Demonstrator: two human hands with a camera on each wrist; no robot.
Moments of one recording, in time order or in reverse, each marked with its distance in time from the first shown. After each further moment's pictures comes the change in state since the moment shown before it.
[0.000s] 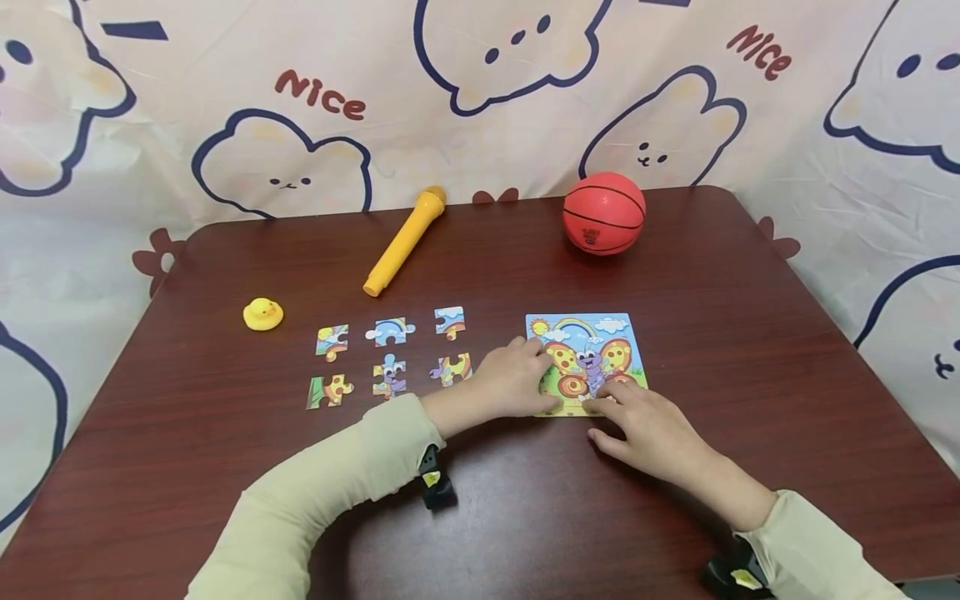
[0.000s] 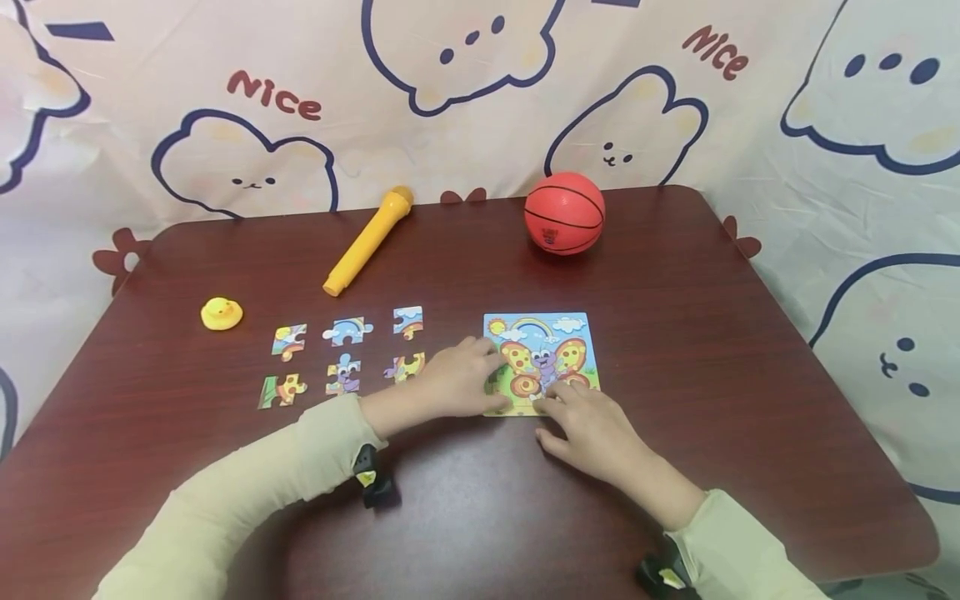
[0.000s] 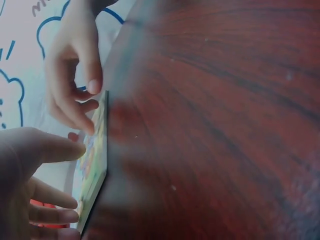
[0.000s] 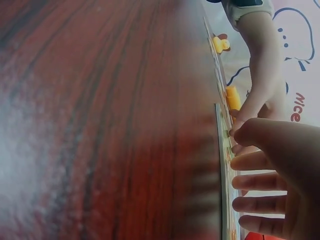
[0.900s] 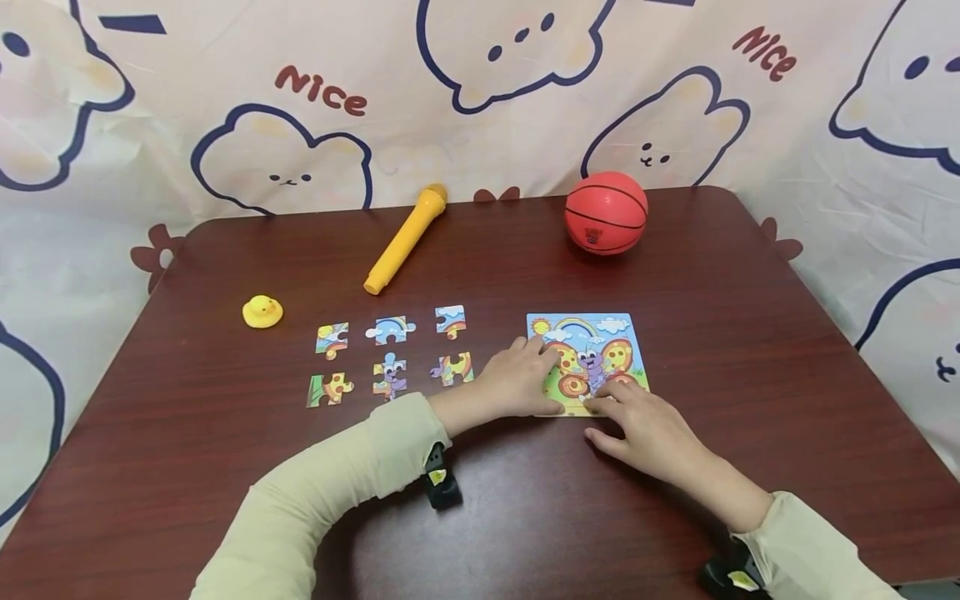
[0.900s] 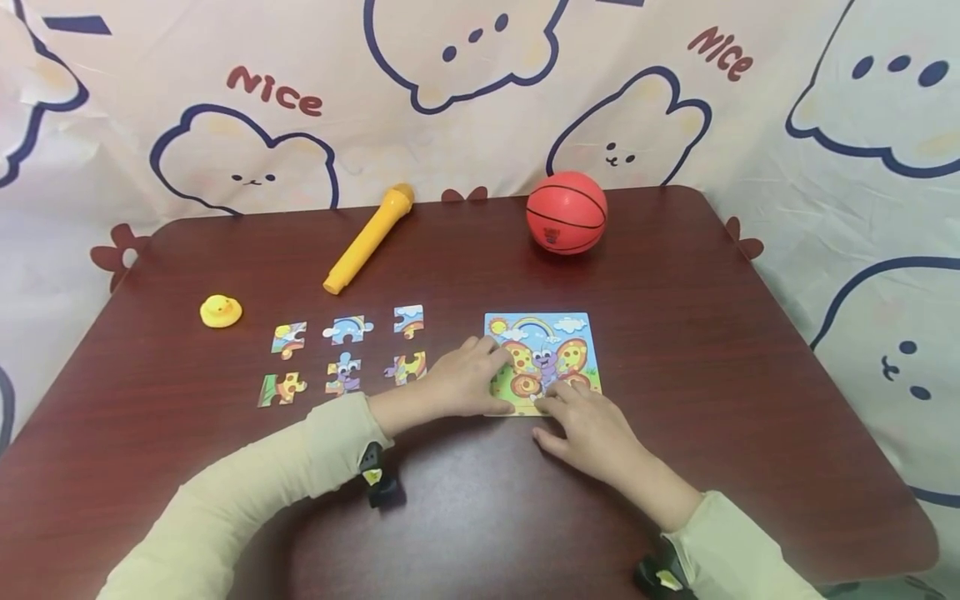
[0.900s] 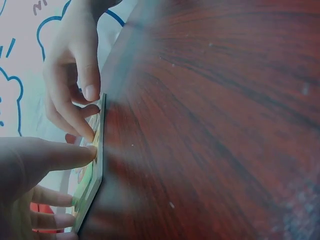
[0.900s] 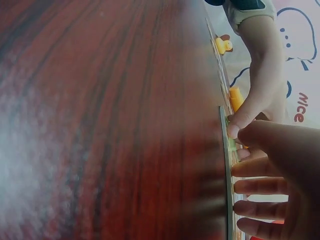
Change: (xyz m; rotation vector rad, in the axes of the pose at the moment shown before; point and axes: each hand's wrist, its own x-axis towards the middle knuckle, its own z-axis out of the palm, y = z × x) left_hand 0.007 0.003 0.004 -0.056 -0.032 -0.046; right_hand 0.003 -0.001 0.002 0.036 -0.035 0.065
